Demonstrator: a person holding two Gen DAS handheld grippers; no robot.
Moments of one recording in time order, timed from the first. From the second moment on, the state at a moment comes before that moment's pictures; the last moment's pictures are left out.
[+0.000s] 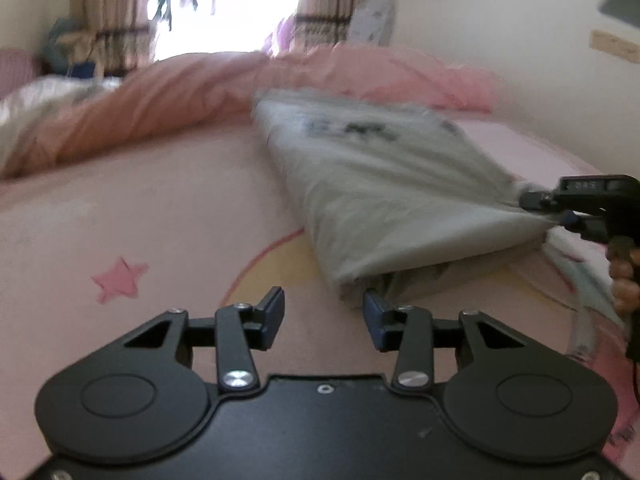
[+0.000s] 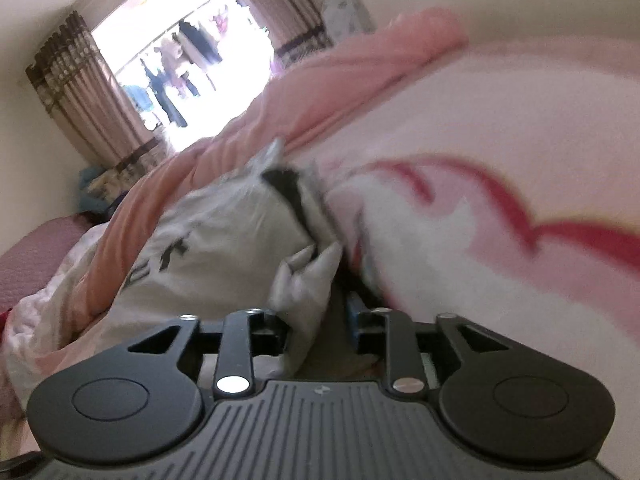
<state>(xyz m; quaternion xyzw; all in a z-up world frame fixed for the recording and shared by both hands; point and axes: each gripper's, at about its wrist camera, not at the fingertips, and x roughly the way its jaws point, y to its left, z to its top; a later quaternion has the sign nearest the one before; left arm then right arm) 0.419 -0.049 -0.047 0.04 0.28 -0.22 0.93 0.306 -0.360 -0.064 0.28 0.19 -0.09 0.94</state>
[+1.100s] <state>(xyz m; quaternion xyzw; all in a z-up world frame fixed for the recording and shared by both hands) 0.570 -0.037 -0.026 -0.15 0.32 -0.23 0.91 0.418 -0.374 -0.015 0.20 0.19 0.03 0.96</state>
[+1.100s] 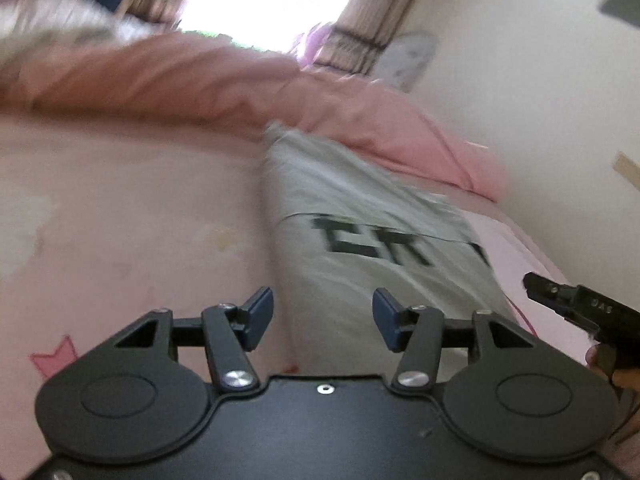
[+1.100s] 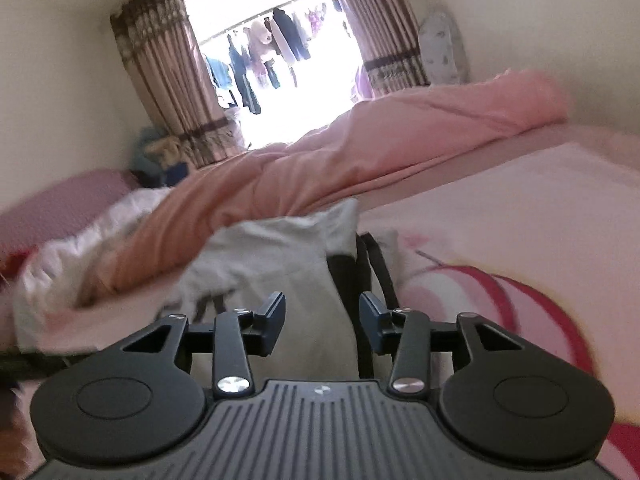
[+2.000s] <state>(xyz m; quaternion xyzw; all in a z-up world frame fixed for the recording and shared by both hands) 0.631 -0.093 -0.067 -0.15 0.33 -0.27 0.89 0.495 -0.405 -0.060 0.24 0.23 0.01 0.94</state>
